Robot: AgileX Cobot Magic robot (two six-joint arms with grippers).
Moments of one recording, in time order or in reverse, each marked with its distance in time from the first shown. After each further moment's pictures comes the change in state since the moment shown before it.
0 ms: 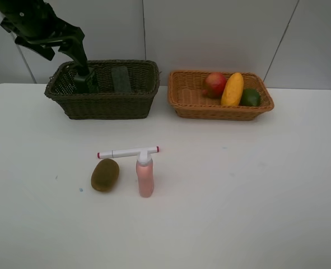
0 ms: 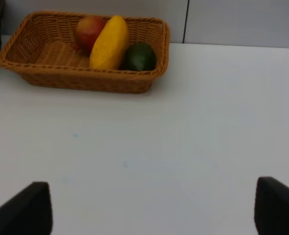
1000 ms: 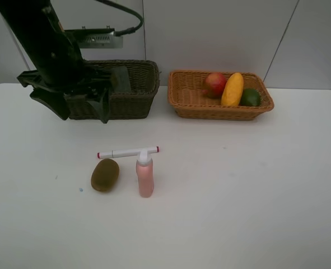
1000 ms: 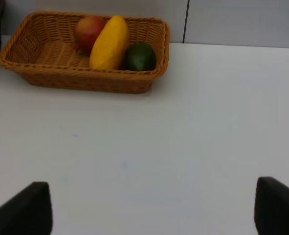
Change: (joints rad) left arm -0.258 -0.074 0.220 0.006 0.197 -0.370; right arm 0.000 0.000 0.000 0.000 0.000 0.000
